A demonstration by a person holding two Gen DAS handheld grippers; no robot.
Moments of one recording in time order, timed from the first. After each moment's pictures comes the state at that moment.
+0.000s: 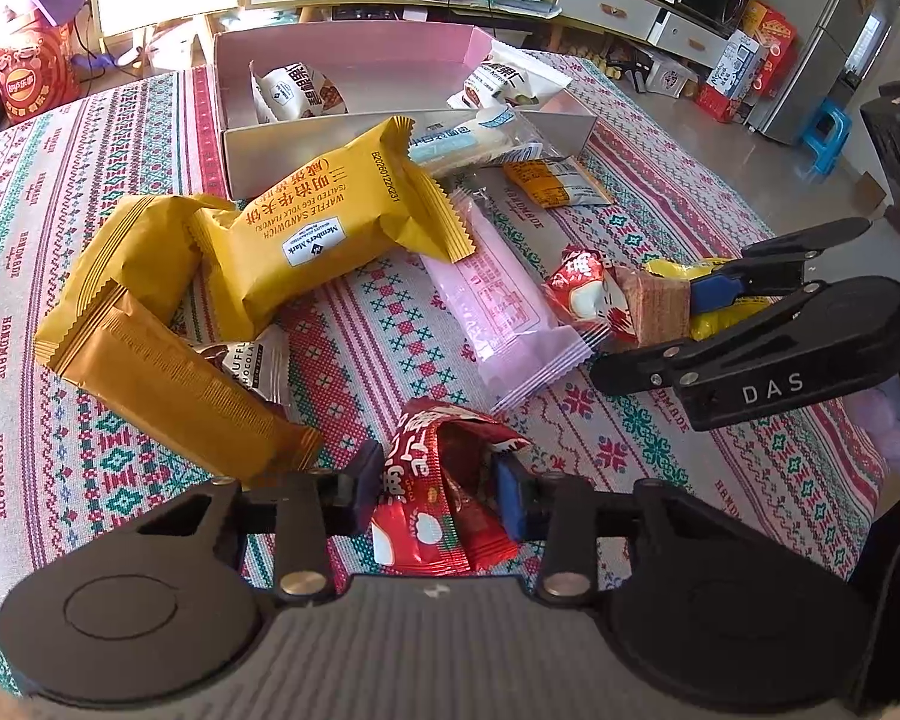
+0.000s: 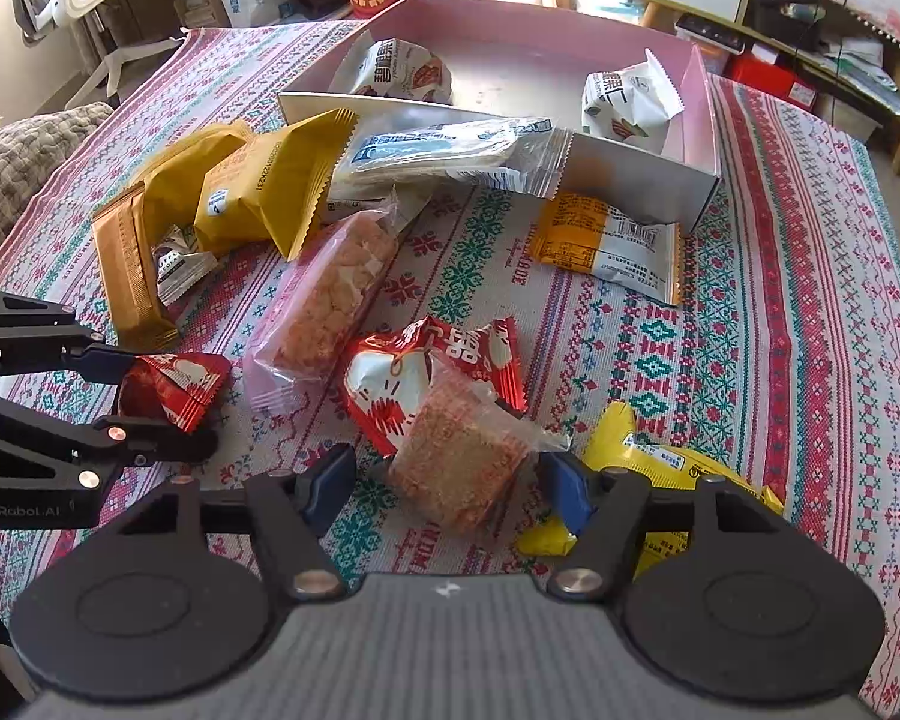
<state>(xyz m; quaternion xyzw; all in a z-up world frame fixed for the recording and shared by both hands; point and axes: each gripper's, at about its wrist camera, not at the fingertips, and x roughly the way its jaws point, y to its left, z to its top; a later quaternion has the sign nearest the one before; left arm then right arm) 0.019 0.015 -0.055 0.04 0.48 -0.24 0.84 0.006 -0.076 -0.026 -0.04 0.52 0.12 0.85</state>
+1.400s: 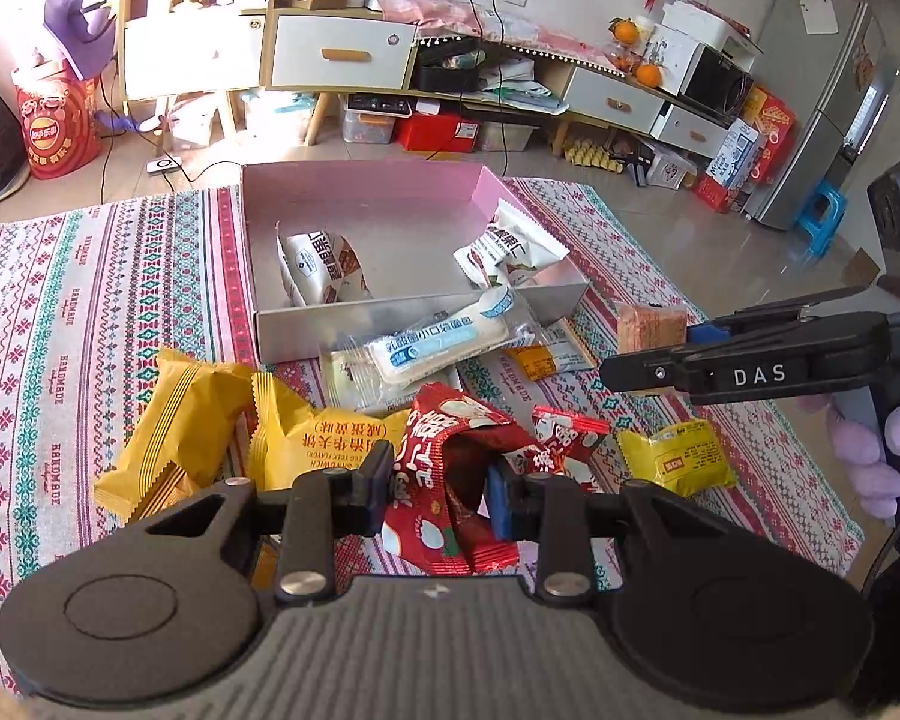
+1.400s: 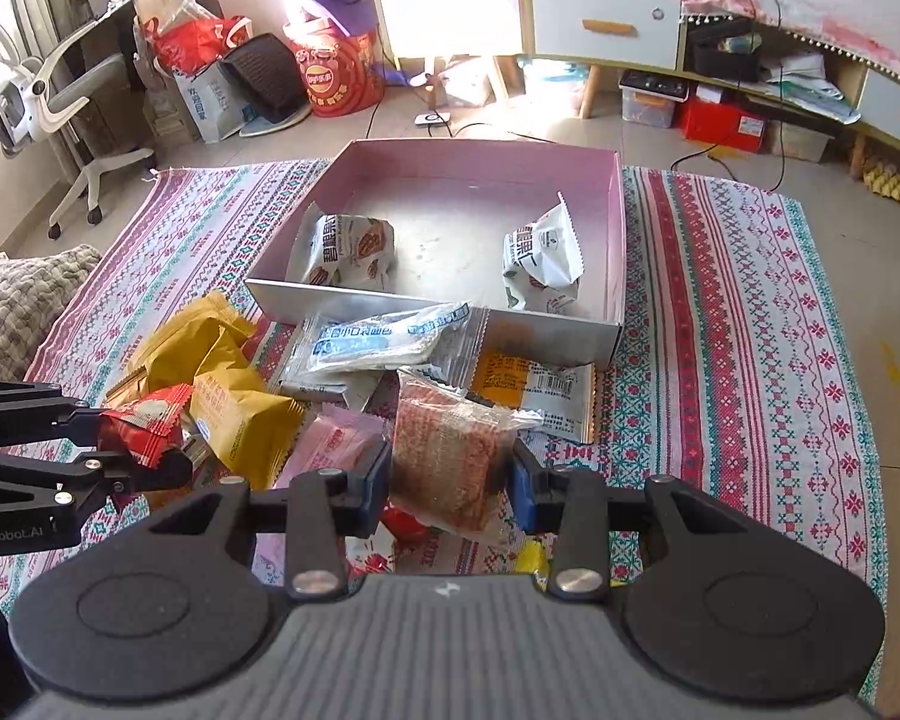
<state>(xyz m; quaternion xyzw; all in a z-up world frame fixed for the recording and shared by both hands) 0.048 0.017 0.013 -0.01 0.42 -0.24 0.88 0.038 -0.101 0.037 0.02 0.46 0.09 0.89</state>
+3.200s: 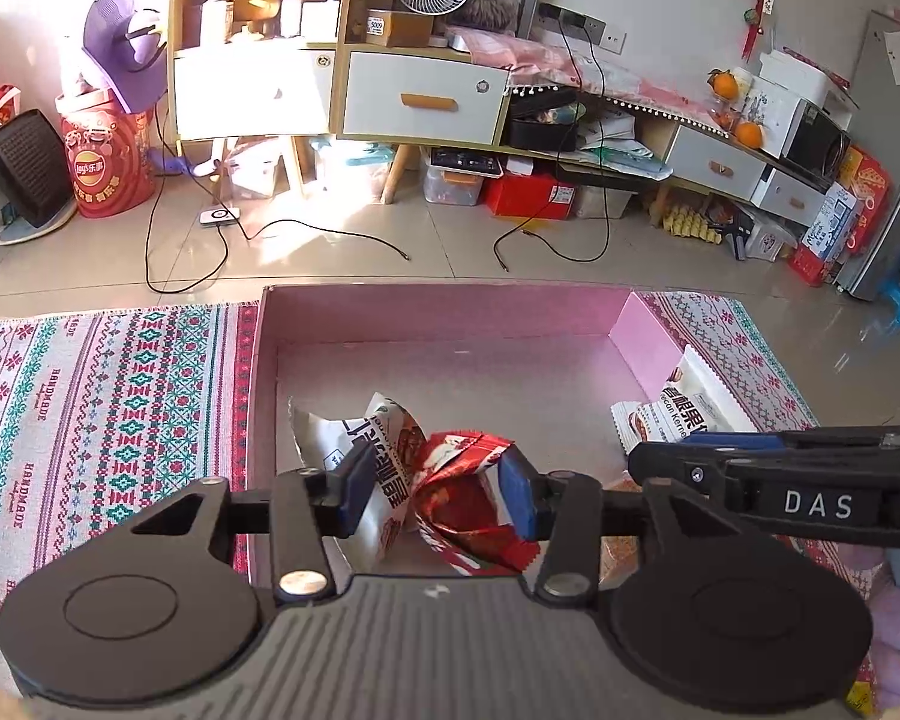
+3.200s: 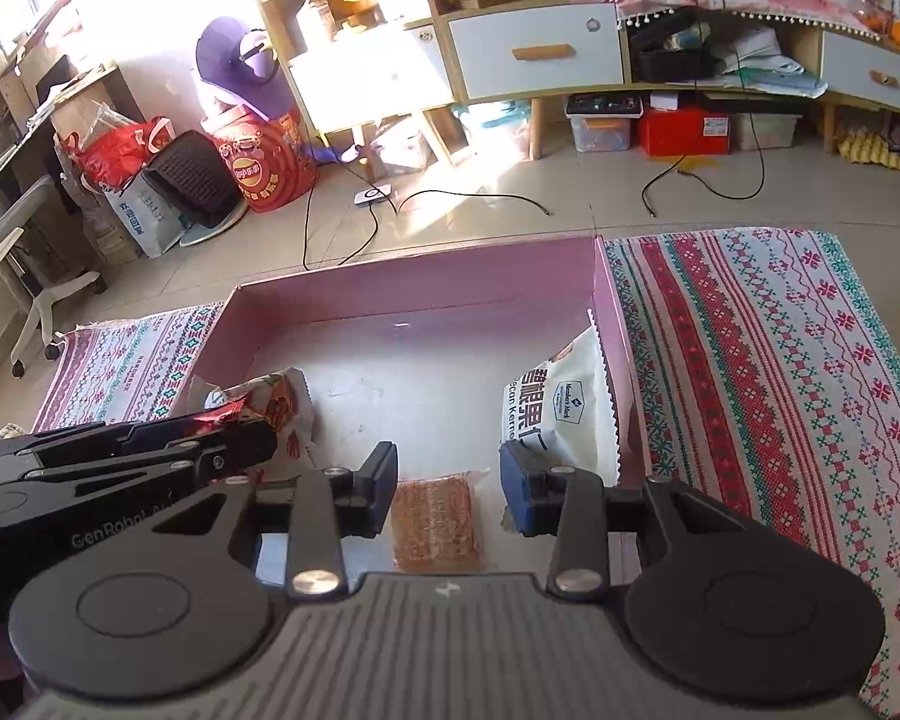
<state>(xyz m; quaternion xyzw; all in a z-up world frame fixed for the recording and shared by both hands) 0.177 -0.020 -0.009 -0.01 0.38 -0.15 0.91 0.142 -0.107 0.013 0.11 0.40 0.05 0.91</state>
